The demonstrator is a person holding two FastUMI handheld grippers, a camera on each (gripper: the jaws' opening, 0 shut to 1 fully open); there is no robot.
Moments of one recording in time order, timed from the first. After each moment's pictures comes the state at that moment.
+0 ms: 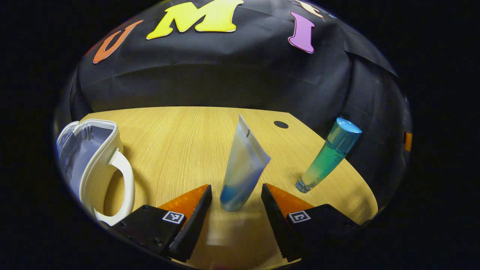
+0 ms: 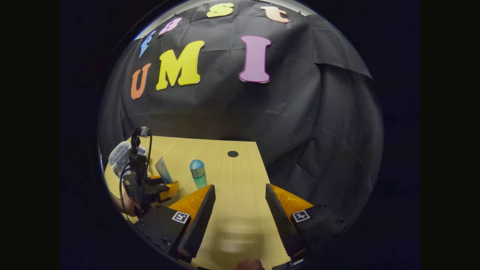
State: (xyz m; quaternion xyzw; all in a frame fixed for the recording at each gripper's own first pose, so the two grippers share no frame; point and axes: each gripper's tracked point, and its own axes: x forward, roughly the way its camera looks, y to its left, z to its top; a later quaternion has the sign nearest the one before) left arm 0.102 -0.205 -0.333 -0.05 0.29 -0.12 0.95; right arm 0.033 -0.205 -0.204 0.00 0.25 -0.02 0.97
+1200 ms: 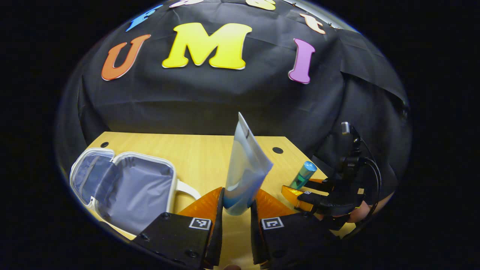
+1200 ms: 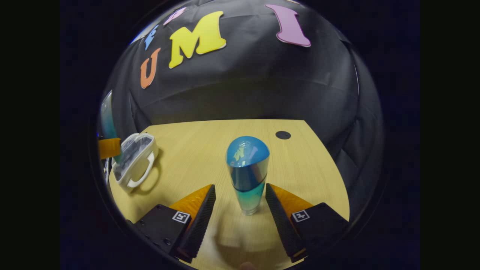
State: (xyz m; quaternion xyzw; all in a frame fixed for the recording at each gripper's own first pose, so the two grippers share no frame) left arm 0.041 -0.100 -0.184 -0.06 0.25 -0.10 0.96; right arm 0.150 -0.076 -0.338 0.06 0.31 0.09 0.95
